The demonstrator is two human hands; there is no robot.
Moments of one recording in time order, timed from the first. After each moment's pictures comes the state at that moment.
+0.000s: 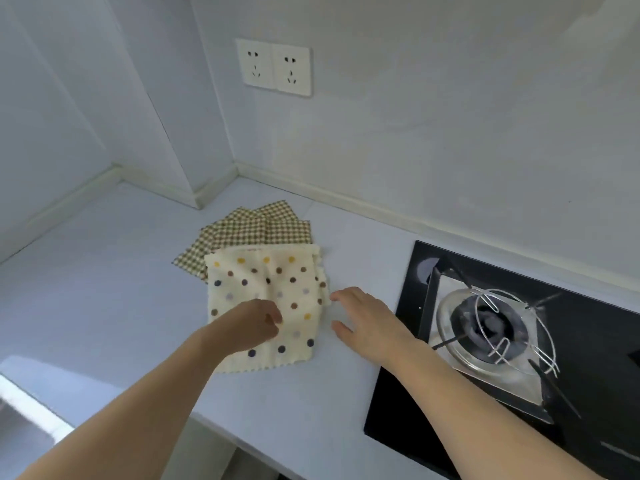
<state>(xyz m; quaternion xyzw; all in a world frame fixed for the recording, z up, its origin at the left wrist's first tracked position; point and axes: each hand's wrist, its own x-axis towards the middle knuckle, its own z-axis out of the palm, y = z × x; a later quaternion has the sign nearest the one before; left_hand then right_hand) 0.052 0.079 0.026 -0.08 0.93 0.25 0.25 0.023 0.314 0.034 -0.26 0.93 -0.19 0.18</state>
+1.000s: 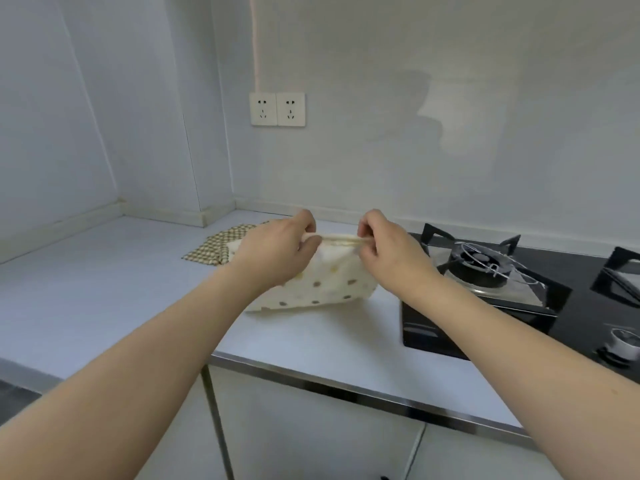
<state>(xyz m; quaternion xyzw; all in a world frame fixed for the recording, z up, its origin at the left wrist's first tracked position) 0.149 0.075 0.026 0.17 0.95 0.14 -0.22 0.153 0.278 0.019 -0.20 0.92 -0.26 -0.22</state>
